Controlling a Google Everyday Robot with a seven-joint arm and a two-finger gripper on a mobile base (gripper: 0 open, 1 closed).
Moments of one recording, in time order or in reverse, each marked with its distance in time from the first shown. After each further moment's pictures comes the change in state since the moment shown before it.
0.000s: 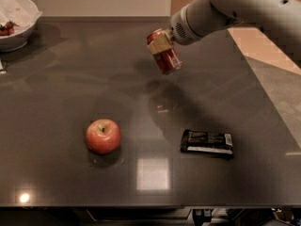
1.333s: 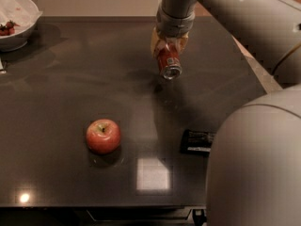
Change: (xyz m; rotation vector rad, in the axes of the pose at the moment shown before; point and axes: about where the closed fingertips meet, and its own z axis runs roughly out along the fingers) arm 0.028 -0.021 0.026 0.248 0.512 0.500
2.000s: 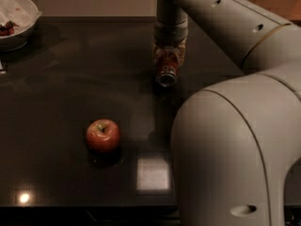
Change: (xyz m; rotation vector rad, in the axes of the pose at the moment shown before) arm 0.014 -0.012 0.035 0.083 0.178 0.246
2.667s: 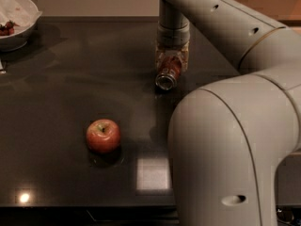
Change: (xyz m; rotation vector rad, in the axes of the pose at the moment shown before) arm 0.003 -0.010 0.016 0.026 0.045 0.045
